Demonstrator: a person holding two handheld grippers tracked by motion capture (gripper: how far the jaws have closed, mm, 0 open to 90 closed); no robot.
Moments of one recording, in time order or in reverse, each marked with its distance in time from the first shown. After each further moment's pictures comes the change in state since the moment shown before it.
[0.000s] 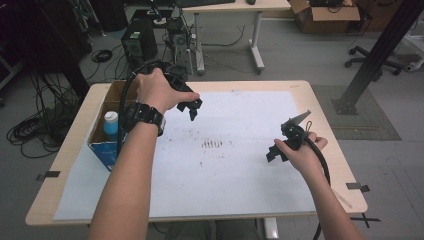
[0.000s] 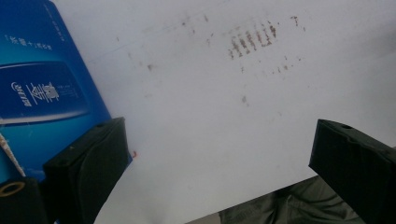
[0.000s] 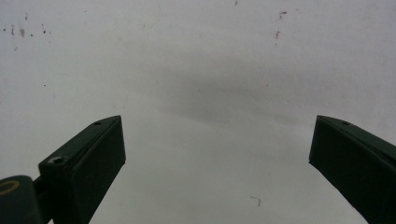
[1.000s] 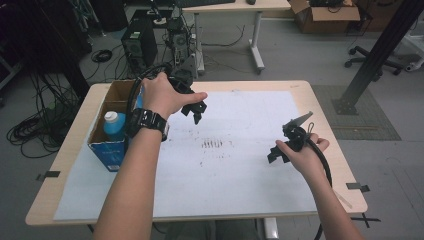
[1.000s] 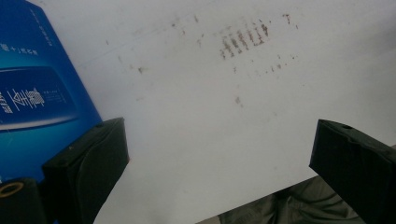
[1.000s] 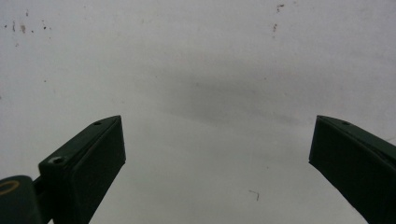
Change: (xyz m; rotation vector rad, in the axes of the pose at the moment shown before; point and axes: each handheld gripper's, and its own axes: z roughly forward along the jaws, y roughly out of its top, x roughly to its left) left arm -0.009 -0.004 0.005 -0.012 -0.002 0.028; right arm -0.002 -0.005 -0.002 -0.007 0.006 0.002
